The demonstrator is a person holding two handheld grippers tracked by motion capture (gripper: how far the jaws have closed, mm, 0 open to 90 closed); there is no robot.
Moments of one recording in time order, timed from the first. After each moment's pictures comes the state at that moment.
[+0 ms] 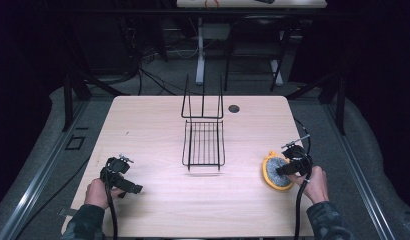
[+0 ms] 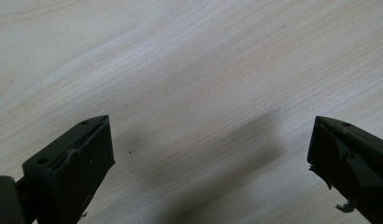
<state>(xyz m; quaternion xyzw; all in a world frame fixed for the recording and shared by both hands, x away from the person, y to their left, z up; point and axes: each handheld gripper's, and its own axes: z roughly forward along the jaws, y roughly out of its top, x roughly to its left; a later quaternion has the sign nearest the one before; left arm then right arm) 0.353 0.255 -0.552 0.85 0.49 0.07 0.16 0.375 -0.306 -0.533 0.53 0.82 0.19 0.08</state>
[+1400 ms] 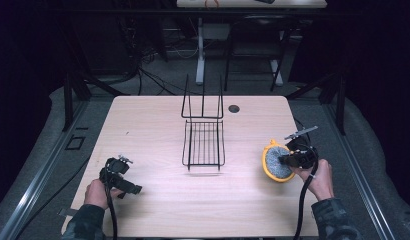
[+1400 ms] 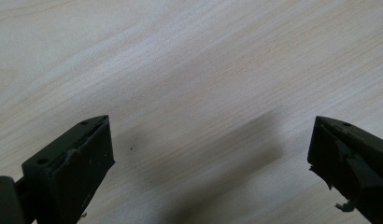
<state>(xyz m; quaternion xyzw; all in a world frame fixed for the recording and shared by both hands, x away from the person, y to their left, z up) 0.352 0.256 -0.553 0.85 0.49 0.07 0.16 0.365 -0.298 -0.480 0.51 0.82 0.24 0.13</state>
